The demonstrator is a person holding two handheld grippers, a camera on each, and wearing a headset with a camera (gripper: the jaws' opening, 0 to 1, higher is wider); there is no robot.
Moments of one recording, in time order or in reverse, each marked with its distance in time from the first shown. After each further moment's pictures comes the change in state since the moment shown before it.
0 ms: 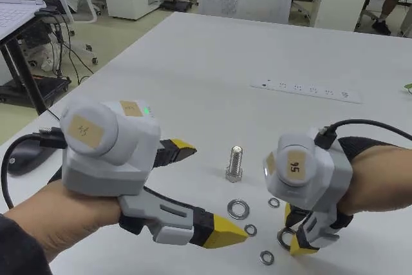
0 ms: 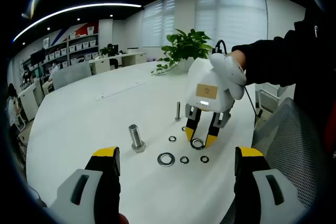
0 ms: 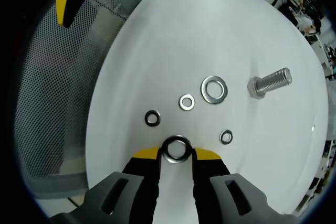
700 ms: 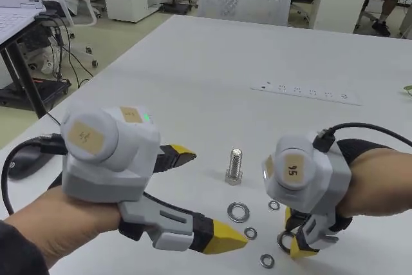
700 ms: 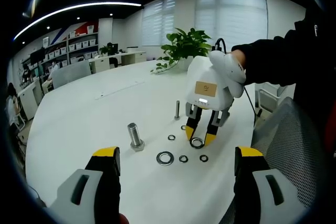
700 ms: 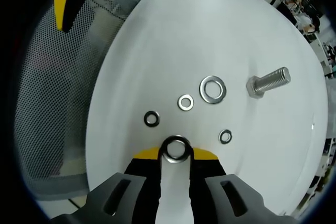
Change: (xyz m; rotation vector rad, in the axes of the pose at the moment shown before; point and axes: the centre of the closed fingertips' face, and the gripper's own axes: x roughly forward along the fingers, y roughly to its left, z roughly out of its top) left arm 0.001 -0.001 -0.002 -0.003 0.008 -0.005; right arm -0.001 -0.001 0.001 0.013 0.000 -0.003
